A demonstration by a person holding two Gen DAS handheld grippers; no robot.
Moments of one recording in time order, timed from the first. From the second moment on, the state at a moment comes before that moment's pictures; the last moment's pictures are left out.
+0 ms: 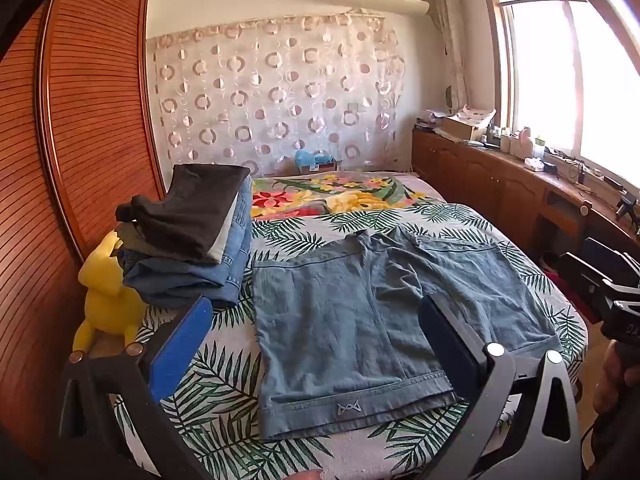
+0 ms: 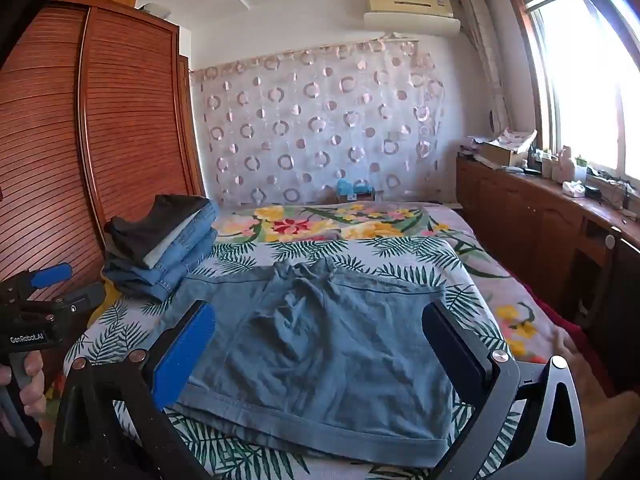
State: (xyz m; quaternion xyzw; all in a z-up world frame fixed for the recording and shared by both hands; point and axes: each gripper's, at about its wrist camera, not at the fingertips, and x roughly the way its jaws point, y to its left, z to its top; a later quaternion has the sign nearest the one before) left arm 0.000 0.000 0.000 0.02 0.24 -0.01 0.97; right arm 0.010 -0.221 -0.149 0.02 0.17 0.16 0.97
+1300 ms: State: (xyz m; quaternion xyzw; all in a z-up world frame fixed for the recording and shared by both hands) left arm -0.007 -0.004 0.007 0.01 0.24 -0.01 0.97; right arm 0.010 -0.215 -0.150 0.01 0.17 0.16 0.97
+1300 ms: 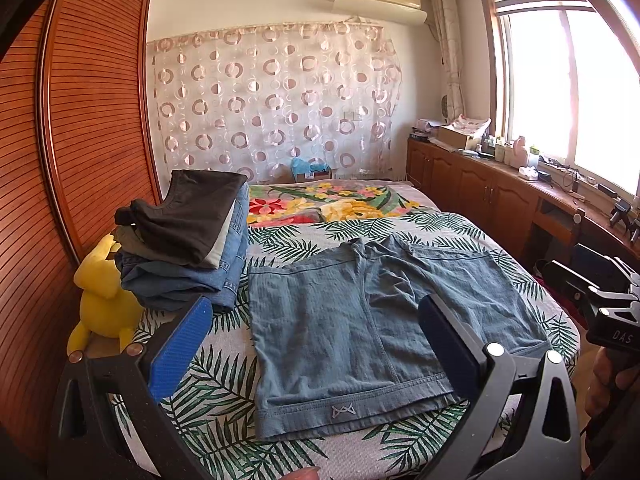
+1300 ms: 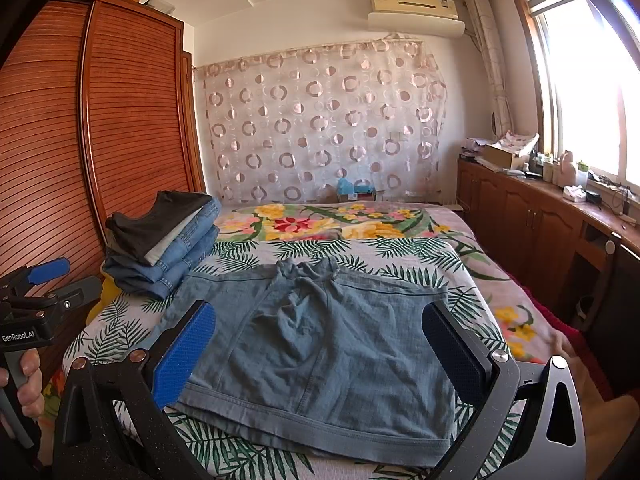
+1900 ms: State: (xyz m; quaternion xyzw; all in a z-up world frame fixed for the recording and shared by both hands) left arm -0.008 -0.004 0.009 0.01 0.23 -0.01 0.97; right arm 0.009 -0.212 -0.151 0.01 0.17 0.16 0.97
